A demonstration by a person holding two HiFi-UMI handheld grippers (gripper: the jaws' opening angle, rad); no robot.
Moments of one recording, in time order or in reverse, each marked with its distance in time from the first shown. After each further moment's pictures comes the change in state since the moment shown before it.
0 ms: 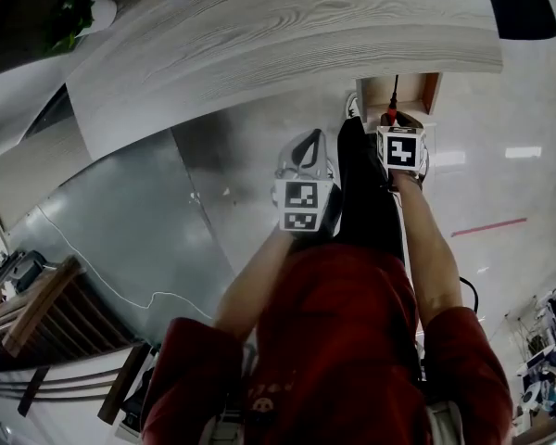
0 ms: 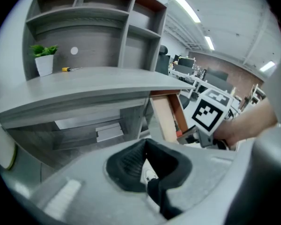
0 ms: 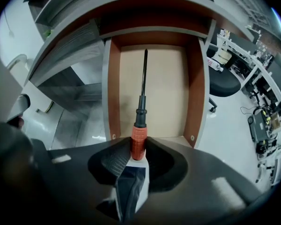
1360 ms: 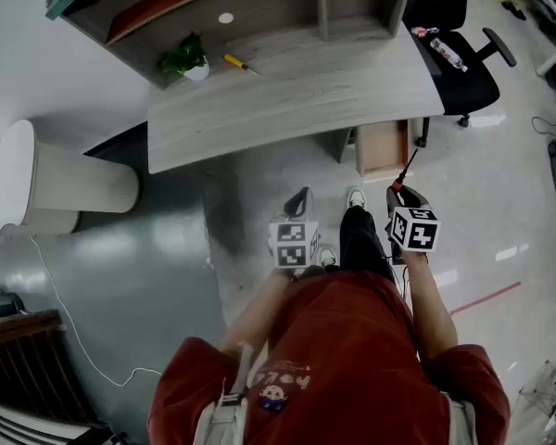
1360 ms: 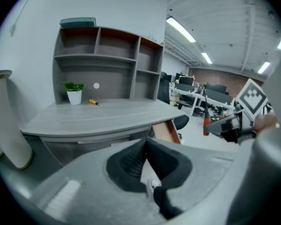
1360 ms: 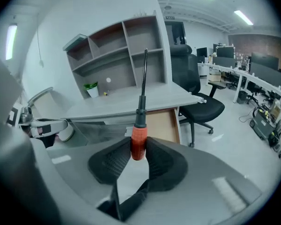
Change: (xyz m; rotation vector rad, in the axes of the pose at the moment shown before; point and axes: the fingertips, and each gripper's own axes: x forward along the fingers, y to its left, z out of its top) left arm -0.254 -0.020 0.022 0.001 -0.228 0.078; right arm -0.314 0.089 -0.056 0.063 -0.483 0.090
